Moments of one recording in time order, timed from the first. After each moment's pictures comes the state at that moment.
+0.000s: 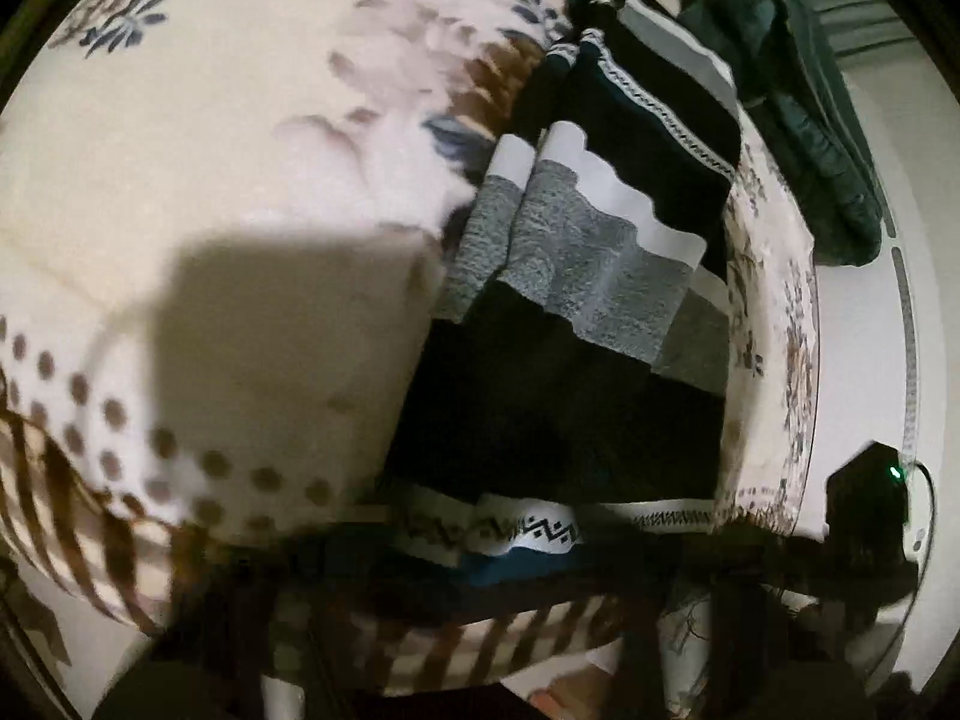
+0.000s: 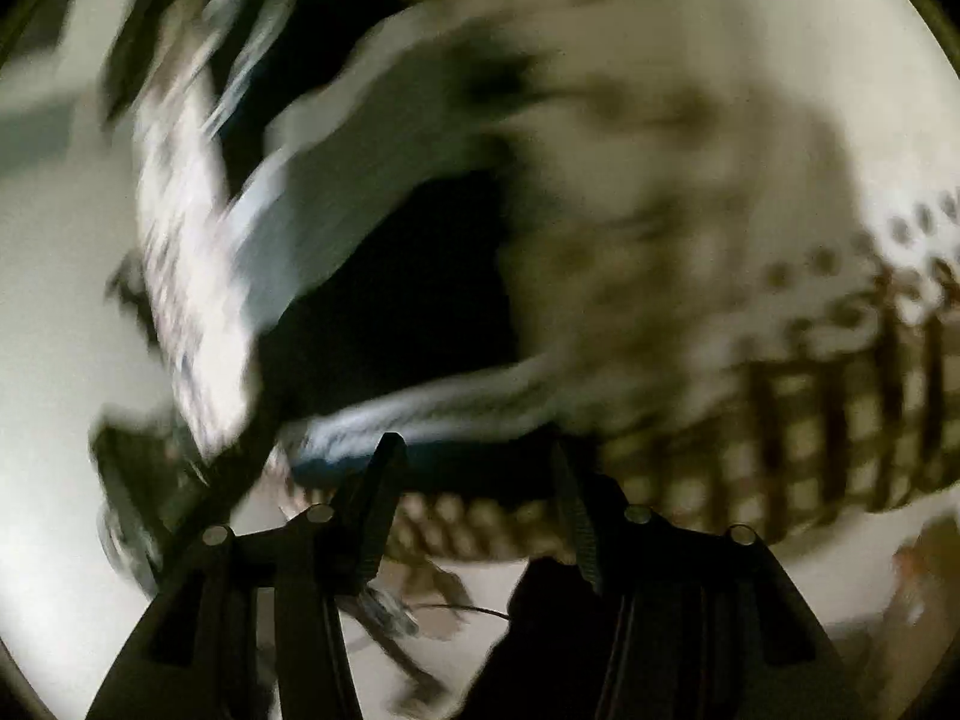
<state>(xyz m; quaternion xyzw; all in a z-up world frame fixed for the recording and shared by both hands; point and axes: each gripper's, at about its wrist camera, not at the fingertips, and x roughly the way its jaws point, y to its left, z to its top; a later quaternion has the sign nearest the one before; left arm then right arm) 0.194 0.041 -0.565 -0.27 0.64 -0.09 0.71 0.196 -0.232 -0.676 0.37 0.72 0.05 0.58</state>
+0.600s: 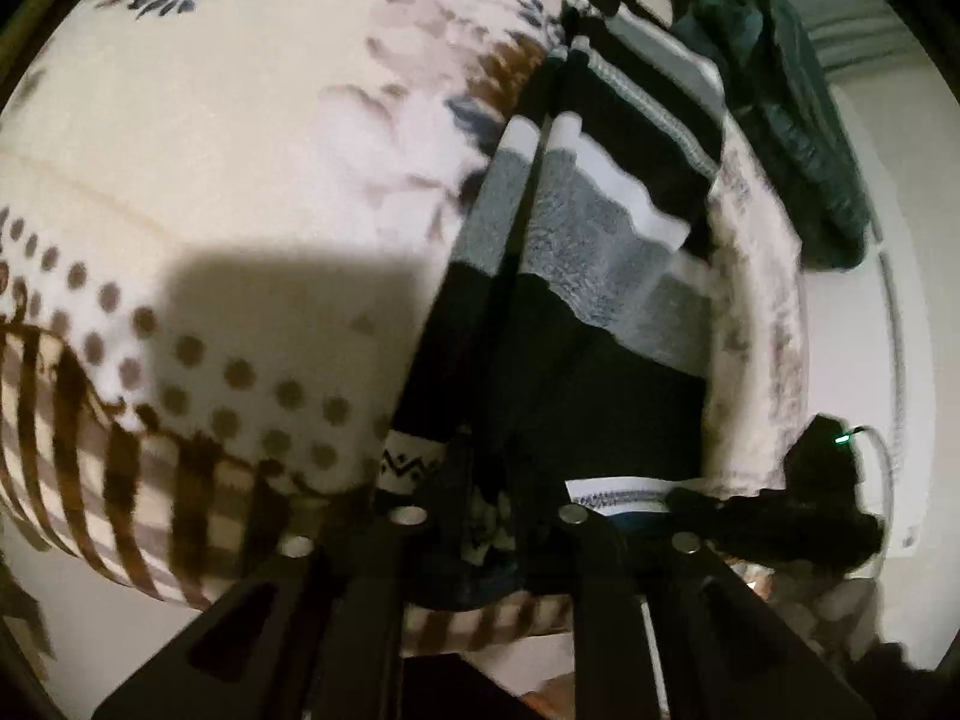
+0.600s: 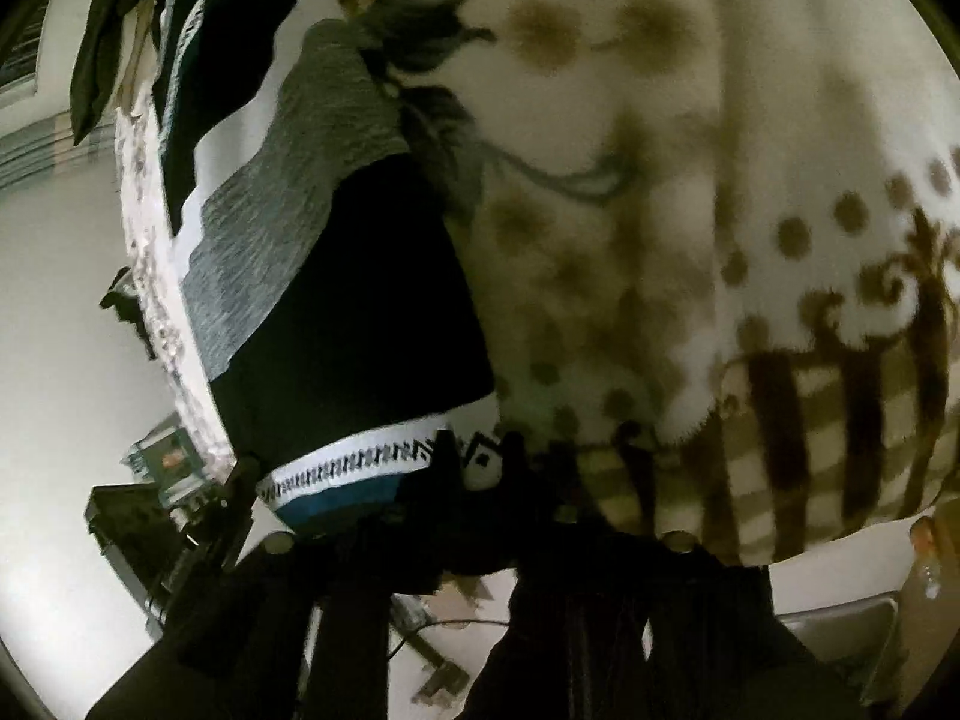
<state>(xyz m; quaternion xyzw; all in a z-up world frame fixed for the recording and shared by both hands) 0.165 0.052 -0.554 -0.31 0.62 -0.09 0.71 0.192 -0.221 -0.698 0.37 0.74 0.07 0.56</state>
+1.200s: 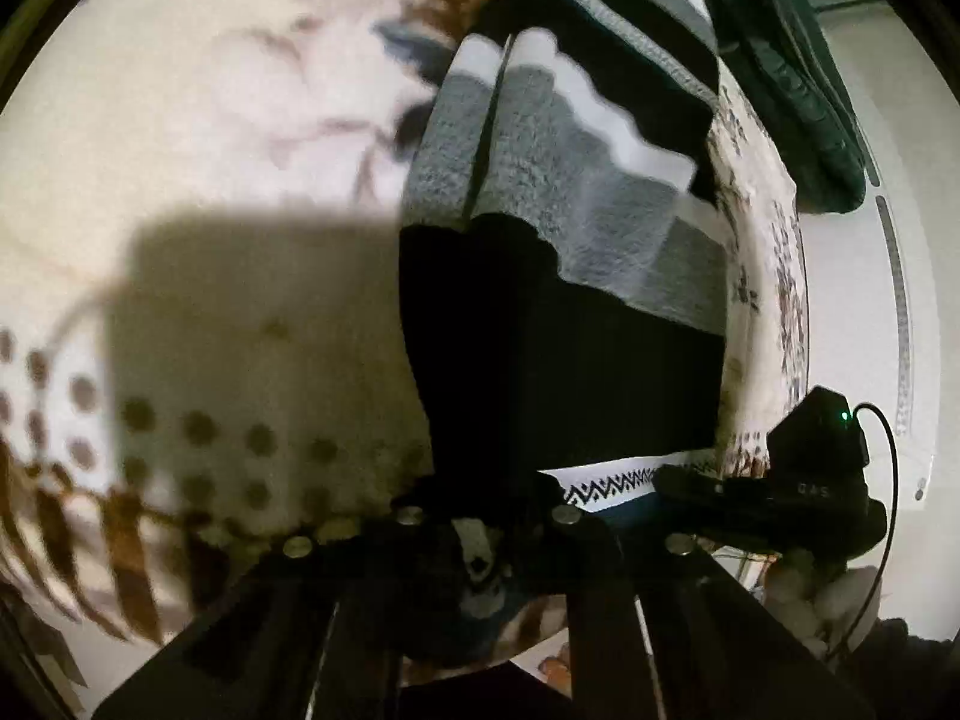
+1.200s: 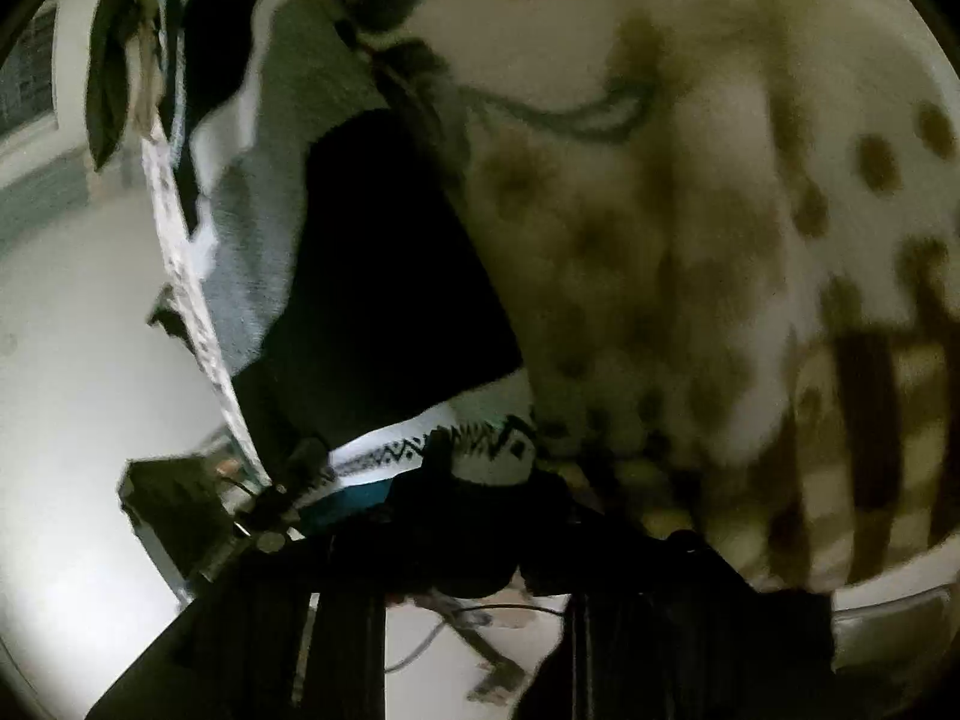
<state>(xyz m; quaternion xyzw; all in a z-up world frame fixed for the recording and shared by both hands) 0.183 0.017 -0.576 -0.26 0.66 -0.14 0.70 0.177 -0.232 -0.725 0.44 0.71 0.09 0.55</state>
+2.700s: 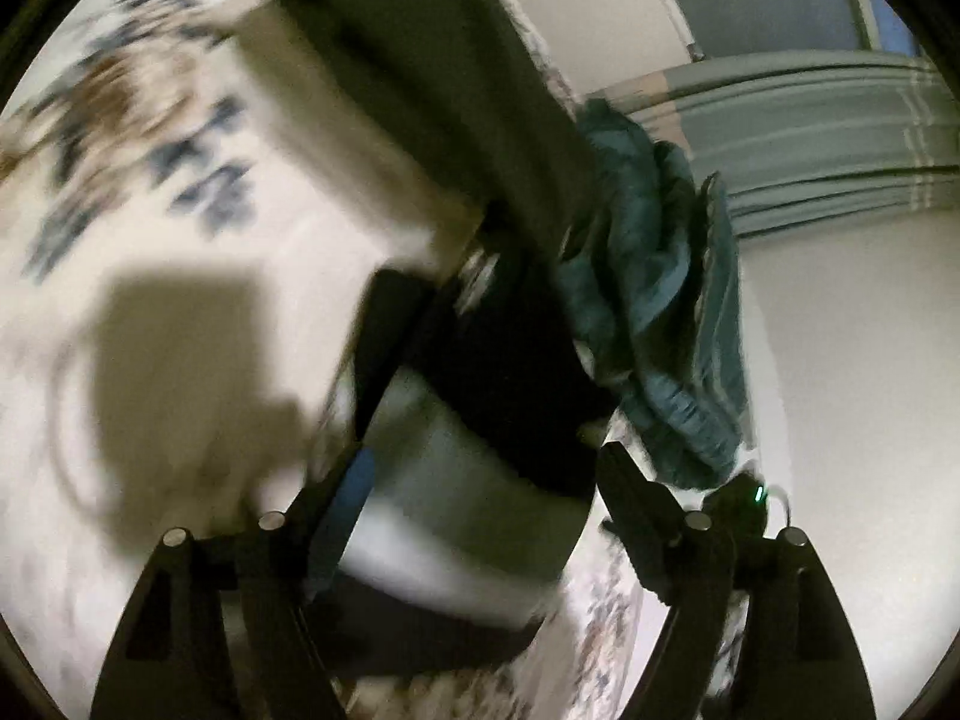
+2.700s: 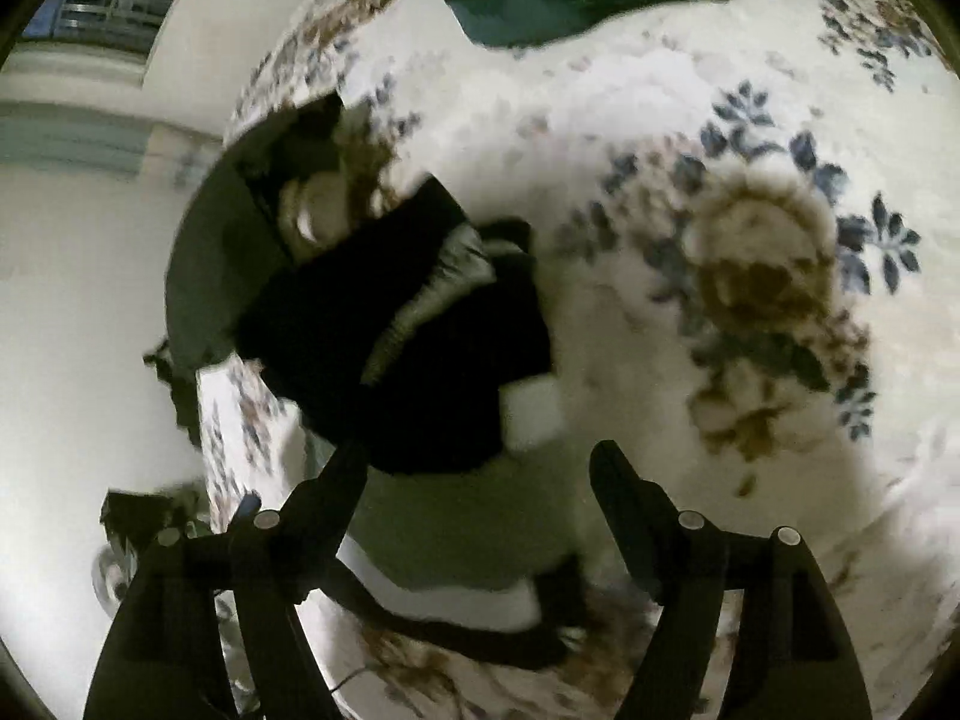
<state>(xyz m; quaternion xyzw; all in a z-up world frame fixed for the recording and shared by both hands) 0.503 0.099 -0.522 -0.45 0.47 -0.15 0.75 0.606 -0.289 -0.597 0.28 0.63 0.14 0.71</state>
